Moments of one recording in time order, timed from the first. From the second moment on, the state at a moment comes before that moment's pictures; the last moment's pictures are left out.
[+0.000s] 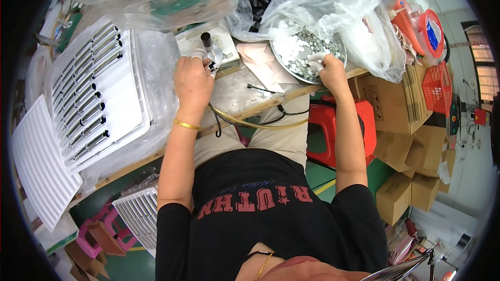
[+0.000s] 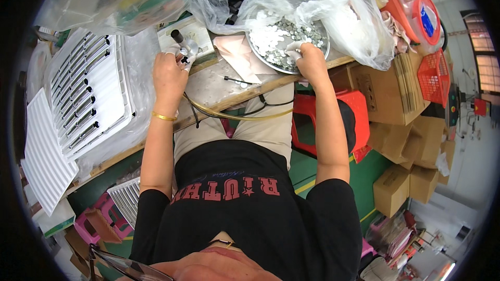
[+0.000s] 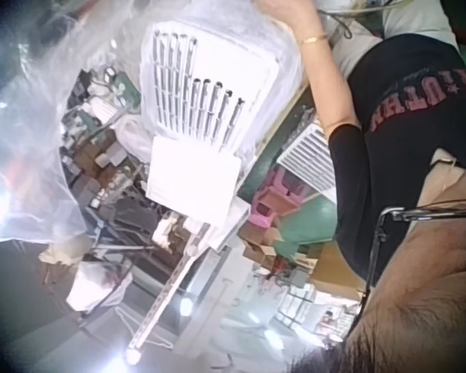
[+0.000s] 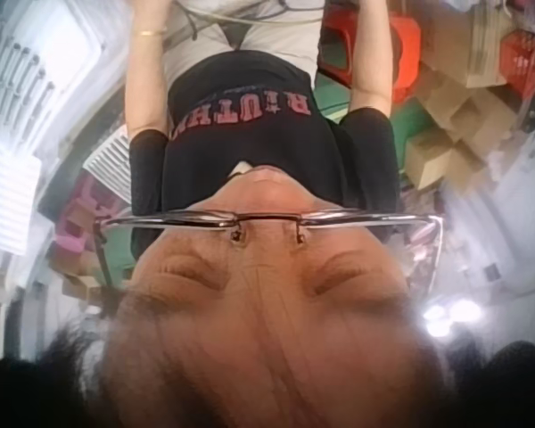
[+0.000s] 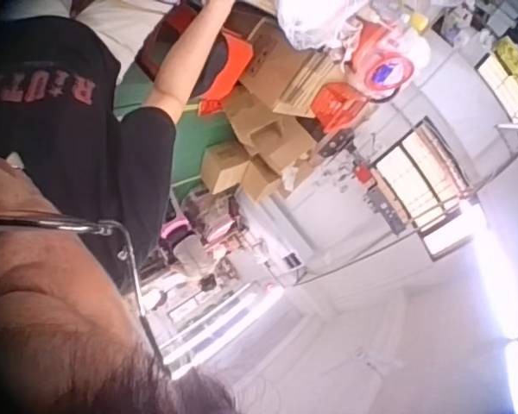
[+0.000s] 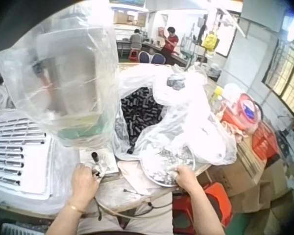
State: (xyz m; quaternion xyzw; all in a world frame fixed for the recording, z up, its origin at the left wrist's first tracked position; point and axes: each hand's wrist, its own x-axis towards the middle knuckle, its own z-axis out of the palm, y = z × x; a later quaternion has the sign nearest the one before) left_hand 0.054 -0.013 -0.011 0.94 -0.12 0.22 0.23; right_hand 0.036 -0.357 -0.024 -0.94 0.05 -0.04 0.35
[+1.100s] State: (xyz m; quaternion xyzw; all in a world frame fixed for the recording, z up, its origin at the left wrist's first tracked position) left_hand 0.024 0.004 0.023 0.48 0.13 -0.10 0.86; right_hand 0.085 -0.152 0.069 -0.83 -0.07 0.01 0.55
